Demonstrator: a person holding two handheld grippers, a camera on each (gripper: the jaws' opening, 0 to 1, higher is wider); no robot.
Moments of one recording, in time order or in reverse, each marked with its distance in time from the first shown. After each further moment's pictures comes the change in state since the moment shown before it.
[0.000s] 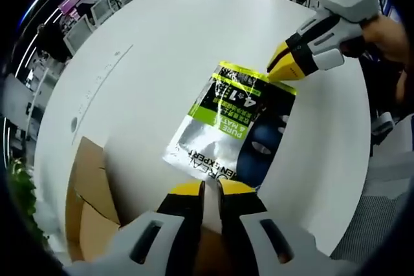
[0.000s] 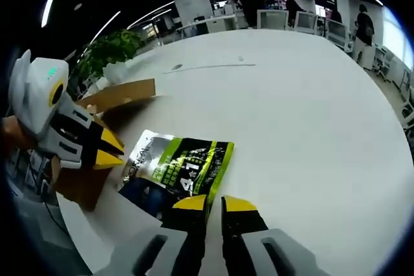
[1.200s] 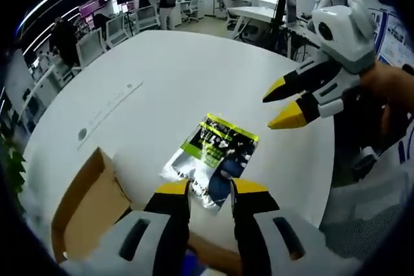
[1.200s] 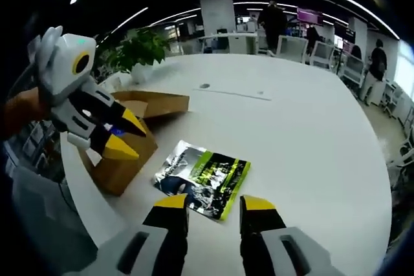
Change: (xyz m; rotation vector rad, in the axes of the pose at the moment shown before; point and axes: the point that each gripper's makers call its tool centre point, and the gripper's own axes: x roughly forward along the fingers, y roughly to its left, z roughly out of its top) left arm -0.077 -0.021 0.026 -0.112 -0.287 -0.076; right arm -0.077 0.042 0.019 -0.195 -0.085 0.013
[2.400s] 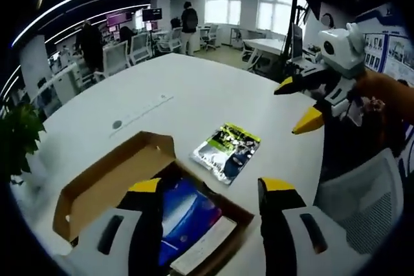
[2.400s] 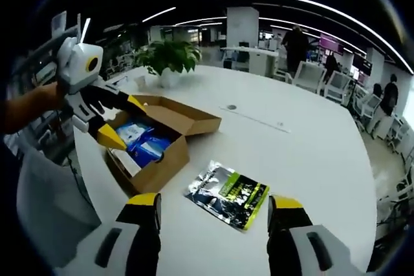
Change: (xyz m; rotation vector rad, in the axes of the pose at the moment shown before) left arm -0.103 0.030 -0.041 -0.108 -0.207 0.062; right arm -0.040 0.065 0.040 -0.166 -0.064 0.043
